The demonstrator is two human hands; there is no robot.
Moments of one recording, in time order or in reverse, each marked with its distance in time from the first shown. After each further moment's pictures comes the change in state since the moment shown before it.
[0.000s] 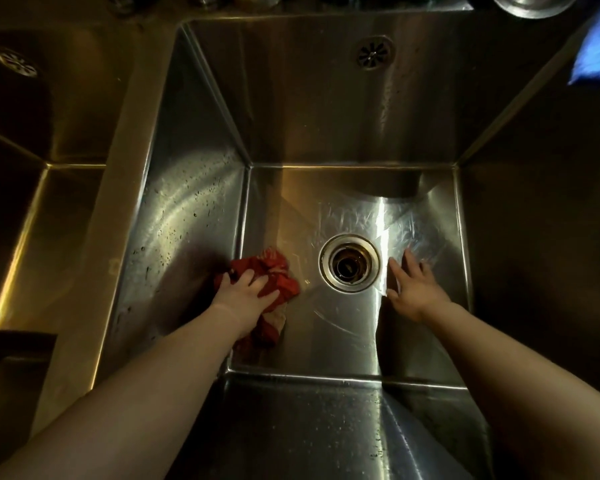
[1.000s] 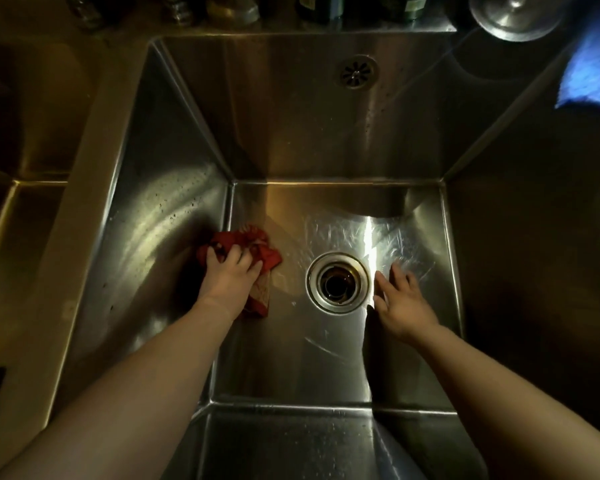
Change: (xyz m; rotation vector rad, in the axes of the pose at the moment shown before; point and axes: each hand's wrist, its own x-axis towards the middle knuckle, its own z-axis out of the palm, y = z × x) left_hand 0.034 -0.016 -0.039 0.135 0.258 -0.208; right_hand 0.008 -0.001 0.002 0.139 0.112 -0.016
